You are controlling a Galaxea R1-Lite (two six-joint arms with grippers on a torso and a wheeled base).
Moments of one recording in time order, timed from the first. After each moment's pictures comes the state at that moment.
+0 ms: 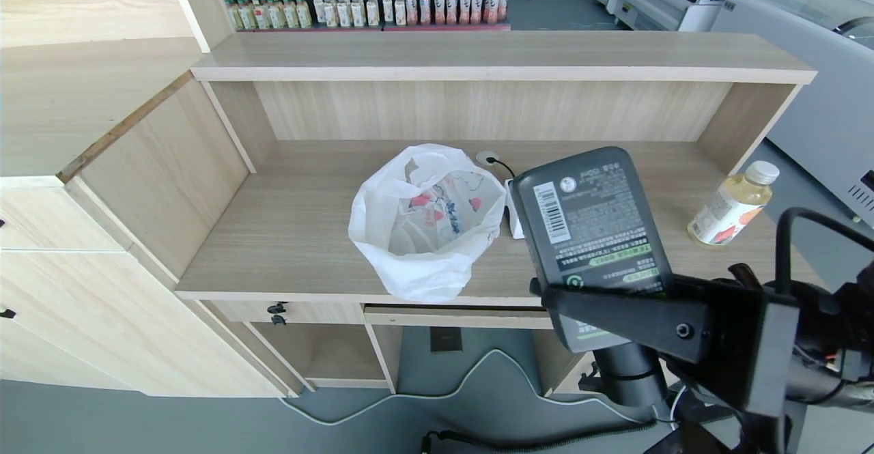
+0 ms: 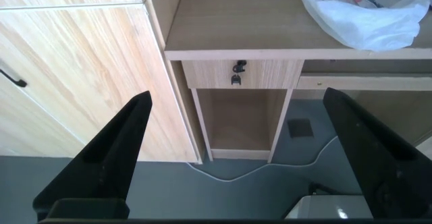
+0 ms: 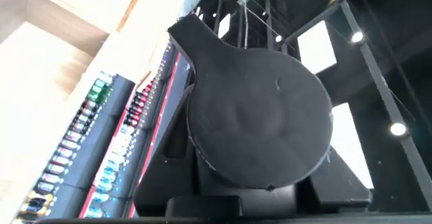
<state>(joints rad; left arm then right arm) 0.00 0.00 0.00 -0.05 0.04 0.07 0.73 1.42 -0.51 -1.09 0.64 -2.51</state>
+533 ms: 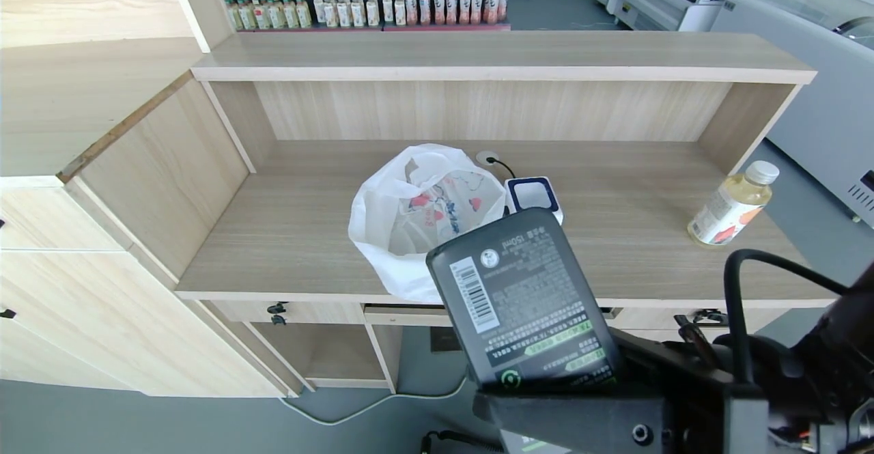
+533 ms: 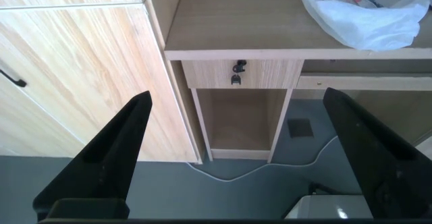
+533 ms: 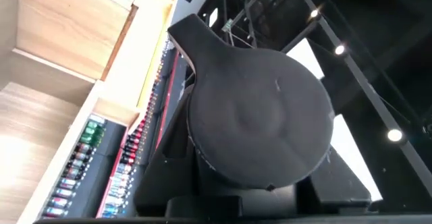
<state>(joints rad) 0.00 0.00 0.00 -0.05 0.04 0.07 0.93 1.47 -0.52 -1.08 0.59 -2.47</state>
